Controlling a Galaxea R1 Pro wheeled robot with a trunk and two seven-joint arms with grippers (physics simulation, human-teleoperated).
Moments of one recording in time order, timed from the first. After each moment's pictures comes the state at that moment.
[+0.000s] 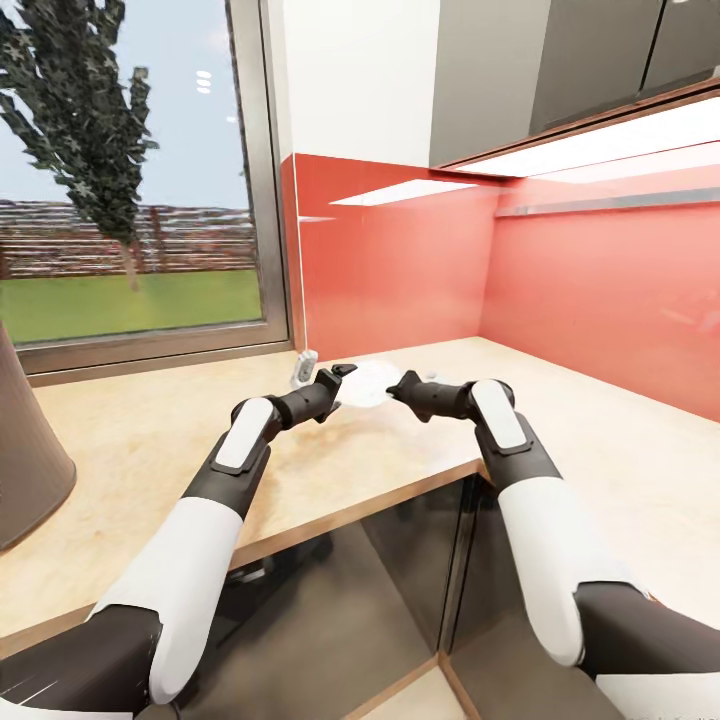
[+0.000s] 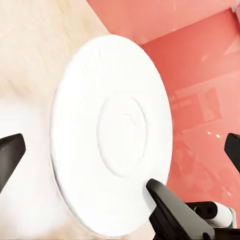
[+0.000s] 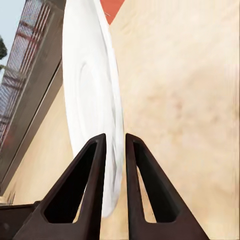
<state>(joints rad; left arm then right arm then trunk) -0.98 -0.17 -0.03 -0.89 1.21 0.58 0.20 -1.05 0.12 -0.05 -0.87 -1.05 0.86 -0.25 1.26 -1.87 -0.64</state>
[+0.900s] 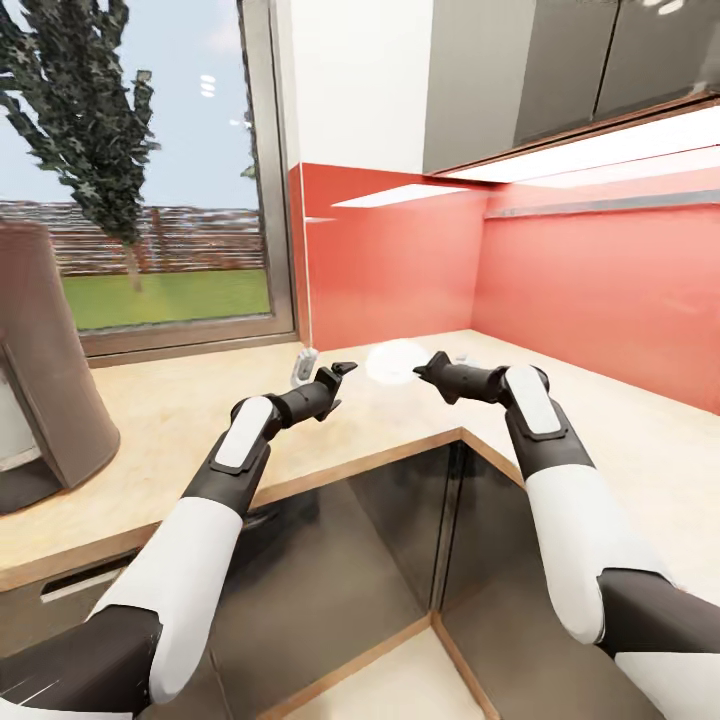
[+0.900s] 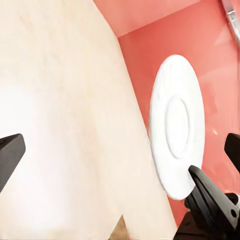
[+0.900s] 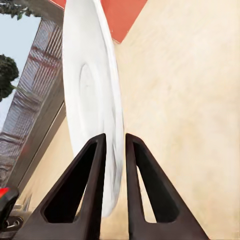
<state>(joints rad) -0.98 -0.17 -0.04 -0.90 1.21 0.58 0.20 -1.09 0.03 -0.09 -0.90 -1.10 0.86 -0.25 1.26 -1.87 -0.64</state>
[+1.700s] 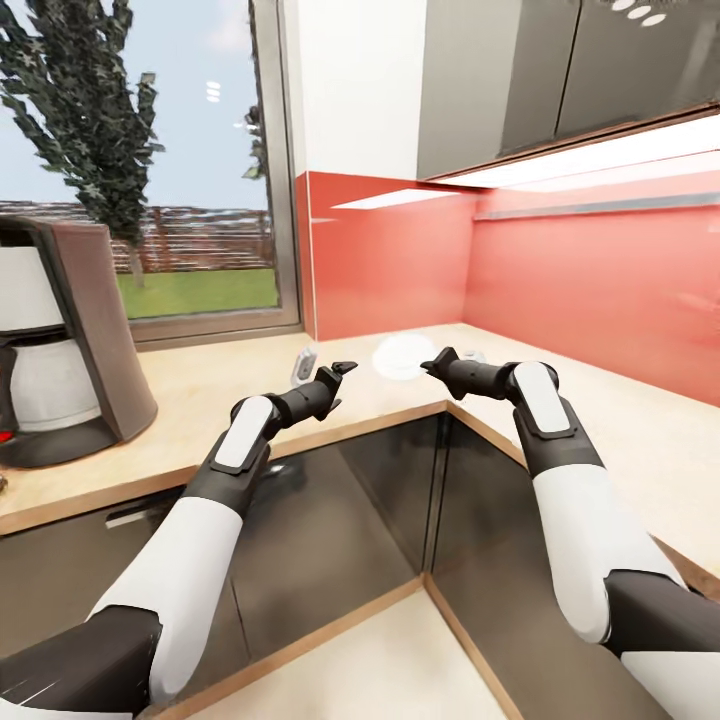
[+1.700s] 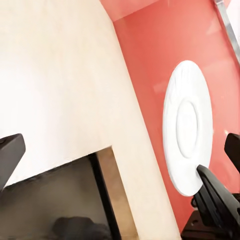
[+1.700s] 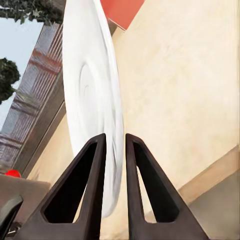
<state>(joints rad) -0.98 -0.17 -0.04 -0.90 1.21 0.58 0.20 -1.08 0.01 -0.09 -0.93 -1.10 0.87 -0.25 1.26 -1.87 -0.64</state>
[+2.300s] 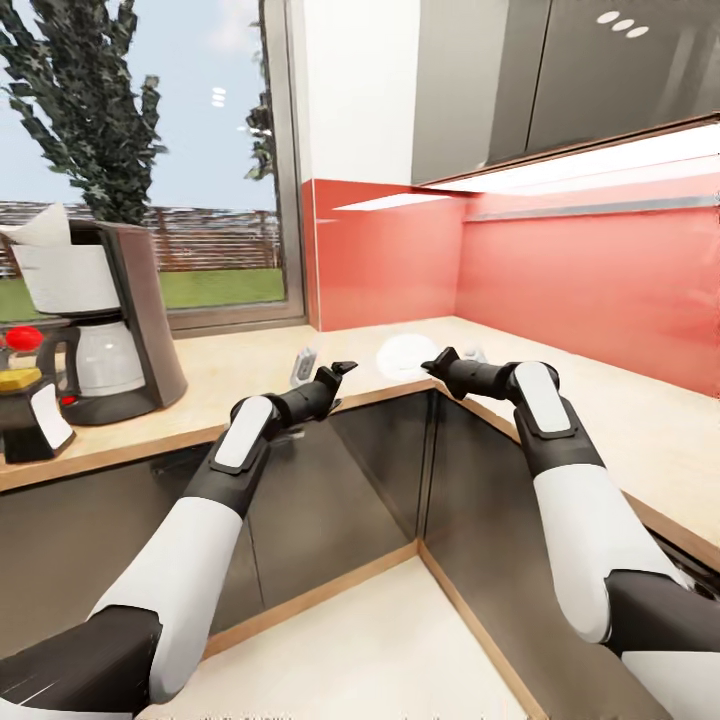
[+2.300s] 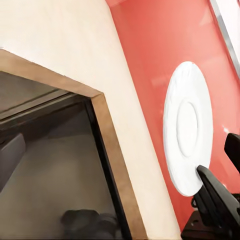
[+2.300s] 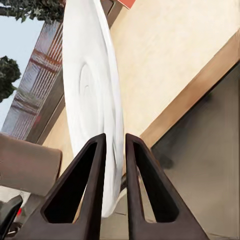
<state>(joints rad) -0.98 -0.17 -0.03 -0.90 1.21 0.58 0.20 -1.08 0.01 -0.09 -0.93 -1.10 0.87 -0.25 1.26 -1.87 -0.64</state>
